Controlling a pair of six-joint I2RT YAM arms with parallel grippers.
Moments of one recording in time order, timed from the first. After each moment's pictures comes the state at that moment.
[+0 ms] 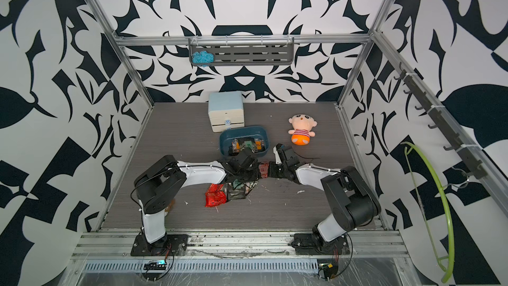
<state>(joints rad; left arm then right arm) -0.95 1.90 1.07 -0.07 0.12 -0.92 0.42 1.52 0.62 -0.04 -0.25 0.50</state>
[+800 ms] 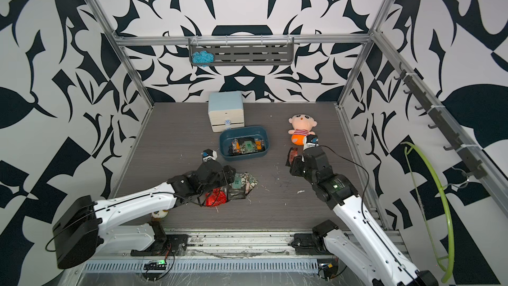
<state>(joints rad) -0.95 1.18 0.64 -0.20 -0.27 -1.02 0.42 0.78 0.82 -0.67 0.12 0.49</state>
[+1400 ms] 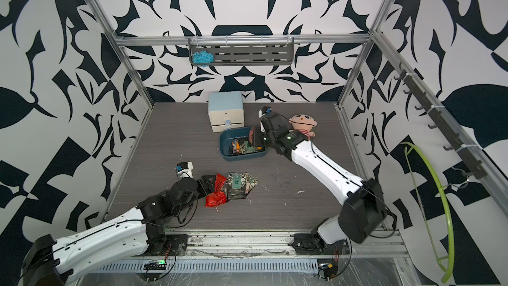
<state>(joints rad) -0.95 0.74 0.38 -0.29 -0.40 -1.08 0.61 1.54 1.33 -0.52 -0.02 0.50</state>
